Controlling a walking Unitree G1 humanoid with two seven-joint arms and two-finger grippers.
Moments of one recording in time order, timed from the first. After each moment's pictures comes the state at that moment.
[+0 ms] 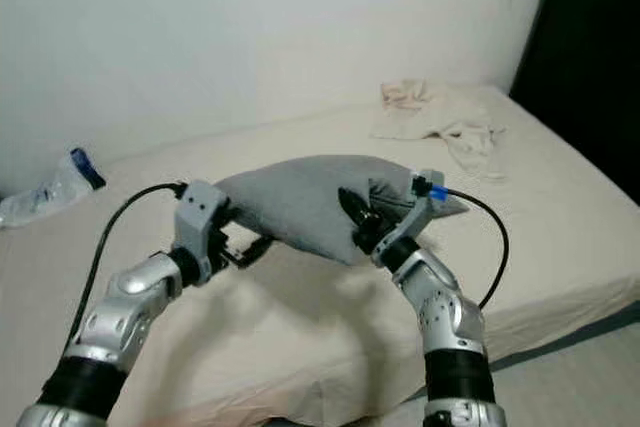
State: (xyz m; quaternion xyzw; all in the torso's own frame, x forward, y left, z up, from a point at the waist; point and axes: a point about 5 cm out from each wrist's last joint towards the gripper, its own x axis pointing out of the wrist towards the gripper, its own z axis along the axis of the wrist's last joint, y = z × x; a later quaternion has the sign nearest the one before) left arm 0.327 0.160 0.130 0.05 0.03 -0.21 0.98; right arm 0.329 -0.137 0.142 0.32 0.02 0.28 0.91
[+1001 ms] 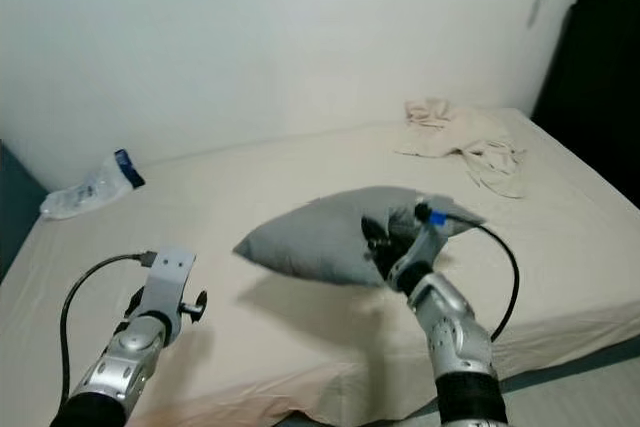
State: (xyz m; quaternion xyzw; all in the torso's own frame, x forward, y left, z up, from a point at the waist) left arm 0.288 0.205 0.022 0.15 0.23 0.03 0.96; right arm 0.306 -0.162 0.084 0.20 0.10 0.19 0.96
